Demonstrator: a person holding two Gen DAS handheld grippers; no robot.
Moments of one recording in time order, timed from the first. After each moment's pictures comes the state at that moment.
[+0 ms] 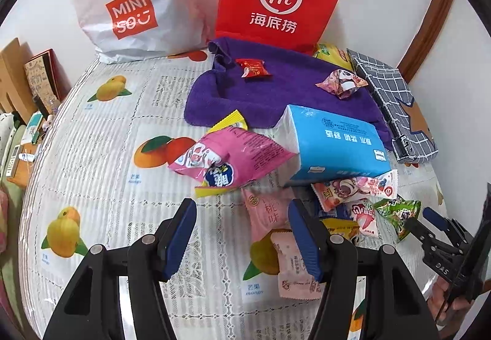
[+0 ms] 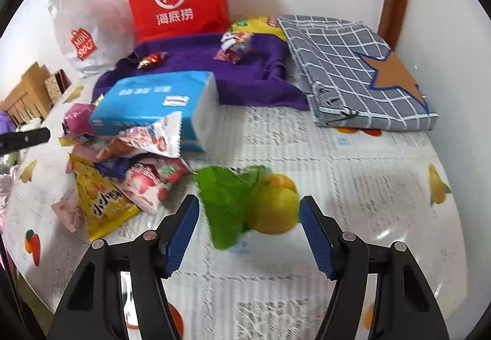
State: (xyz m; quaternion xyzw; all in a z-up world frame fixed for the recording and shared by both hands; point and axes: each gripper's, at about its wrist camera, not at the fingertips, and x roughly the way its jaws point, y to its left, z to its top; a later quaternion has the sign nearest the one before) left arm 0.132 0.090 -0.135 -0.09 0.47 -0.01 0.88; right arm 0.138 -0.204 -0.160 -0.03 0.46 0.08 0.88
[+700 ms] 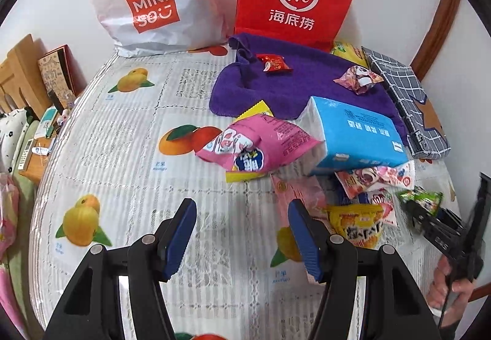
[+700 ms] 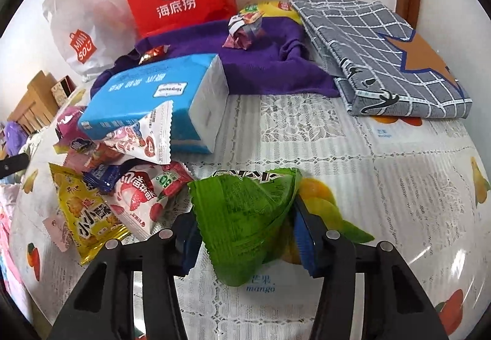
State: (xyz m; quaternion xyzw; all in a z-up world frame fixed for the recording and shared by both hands) left arm 0.124 0.105 -0.144 -0.08 0.47 0.02 0.88; right arm 0.160 -0.206 -0.190 0.01 0.47 0.10 0.88
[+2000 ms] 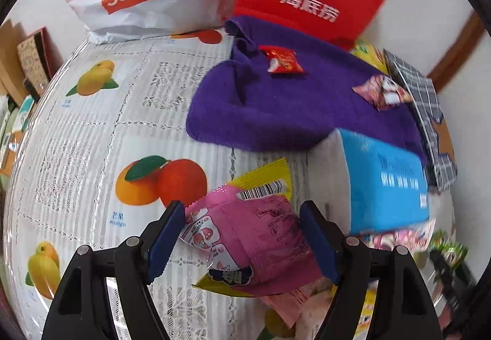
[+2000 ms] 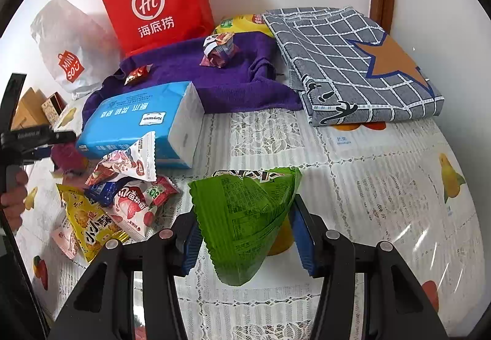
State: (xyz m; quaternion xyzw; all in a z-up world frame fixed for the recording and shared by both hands) left arm 0.210 0.105 -0.174 -0.11 0.51 0.01 0.85; right arm 0.160 -0.227 -0.165 0.02 0.47 0.06 0.88
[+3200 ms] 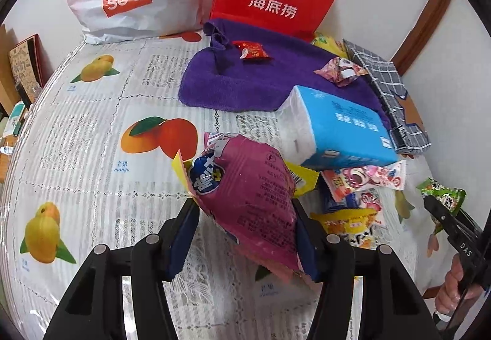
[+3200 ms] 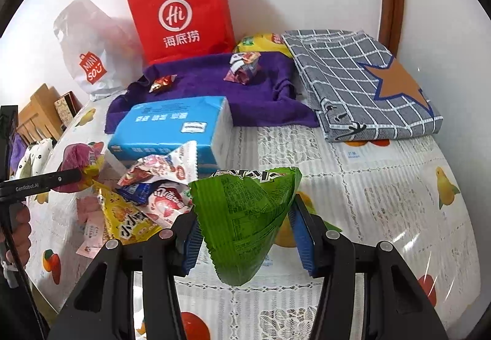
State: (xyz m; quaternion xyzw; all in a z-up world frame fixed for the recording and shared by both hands) left arm 0.132 0.107 -0.163 -0.11 0.48 -0.05 0.87; right arm 0.134 -0.202 -0.133 0.01 0.43 0.09 0.90
